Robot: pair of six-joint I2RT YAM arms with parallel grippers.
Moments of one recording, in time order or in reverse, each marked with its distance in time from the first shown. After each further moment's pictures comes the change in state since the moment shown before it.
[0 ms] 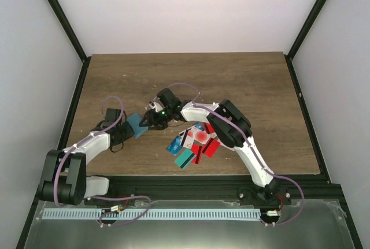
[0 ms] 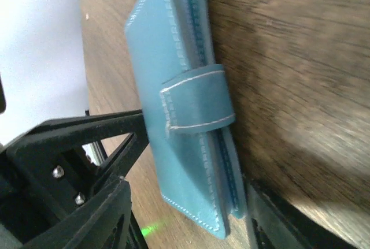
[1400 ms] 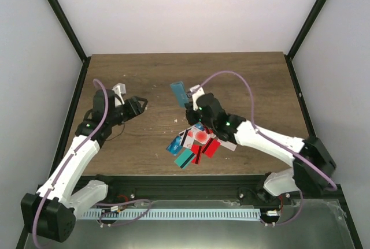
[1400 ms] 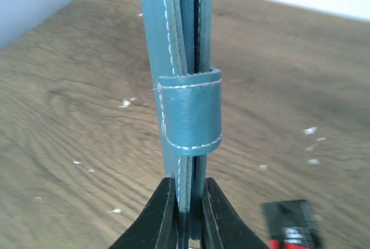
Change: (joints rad) left arm -0.099 -0.320 0.286 -0.123 0.292 -0.066; right arm 0.015 -0.905 -0.643 0.017 0.894 -0.595
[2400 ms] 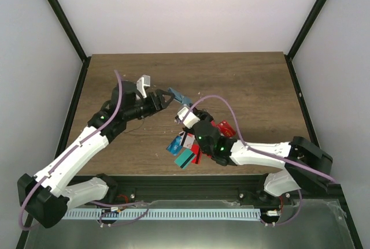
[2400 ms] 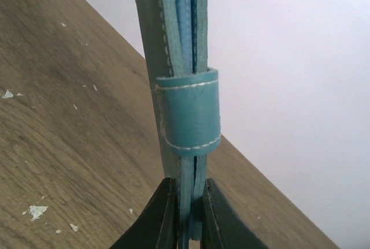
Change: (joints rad) left arm -0.334 0.131 0.203 0.067 0.008 -0.195; right arm 0.230 -0.055 -0.326 0.600 0.583 -0.777
